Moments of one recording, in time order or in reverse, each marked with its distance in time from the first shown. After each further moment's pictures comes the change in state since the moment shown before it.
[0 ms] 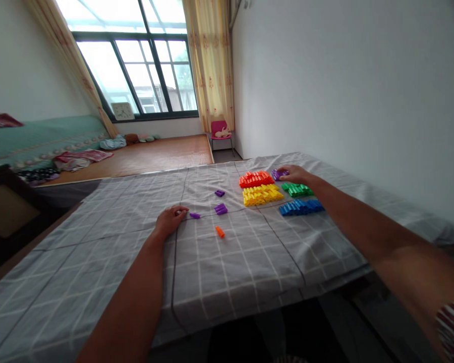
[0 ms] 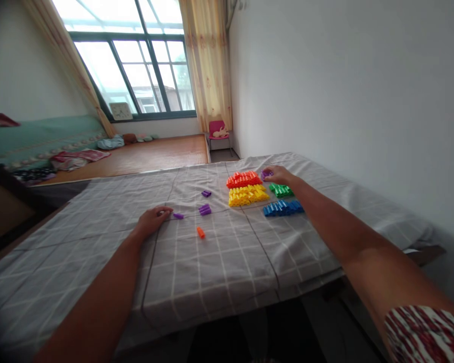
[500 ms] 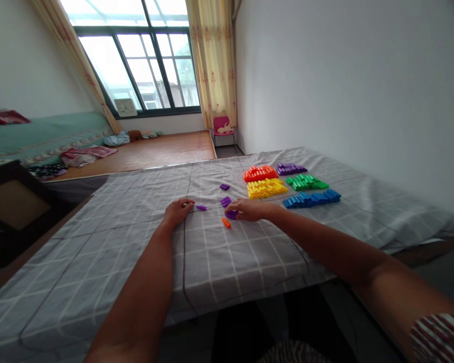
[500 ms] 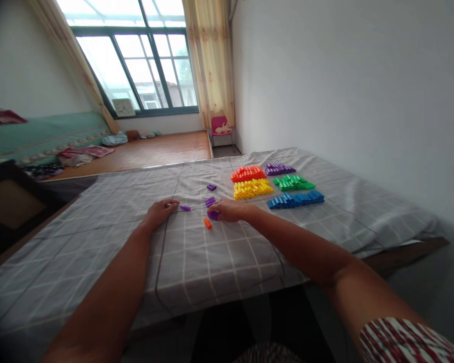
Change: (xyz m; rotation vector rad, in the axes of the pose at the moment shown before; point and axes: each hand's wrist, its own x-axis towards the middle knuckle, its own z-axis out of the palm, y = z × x) left_hand -0.001 0.002 0.001 -0.014 -0.008 -0.011; right_hand -0.068 -0.203 0.093 0.059 -0.377 -0.741
